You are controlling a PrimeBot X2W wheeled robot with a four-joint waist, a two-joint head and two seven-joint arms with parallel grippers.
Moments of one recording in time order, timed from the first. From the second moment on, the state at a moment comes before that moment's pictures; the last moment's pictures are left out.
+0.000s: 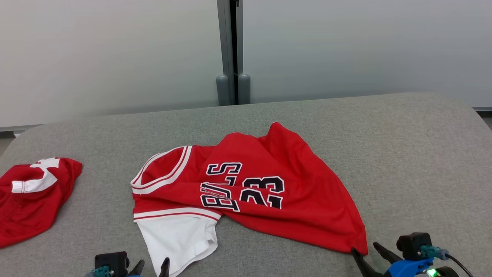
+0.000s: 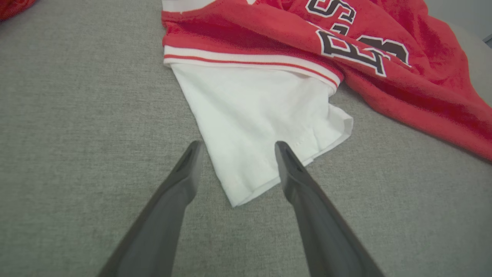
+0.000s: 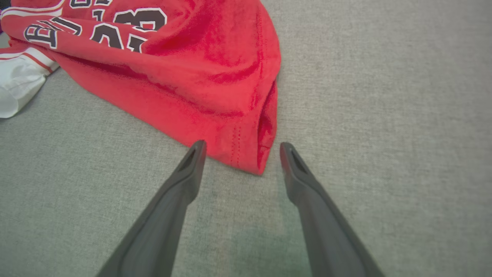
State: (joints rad) left arm 0.10 0.25 -0.29 0.18 -0.53 0.06 0.21; right arm -0.06 -0.28 0.29 0.45 0.44 0.13 0.04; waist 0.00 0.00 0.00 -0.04
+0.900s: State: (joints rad) left arm -0.01 0.24 -0.34 0.35 -0.61 -0.02 0.32; right arm -0.24 -0.27 0.48 0.66 0.54 0.13 -0.07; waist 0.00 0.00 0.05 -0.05
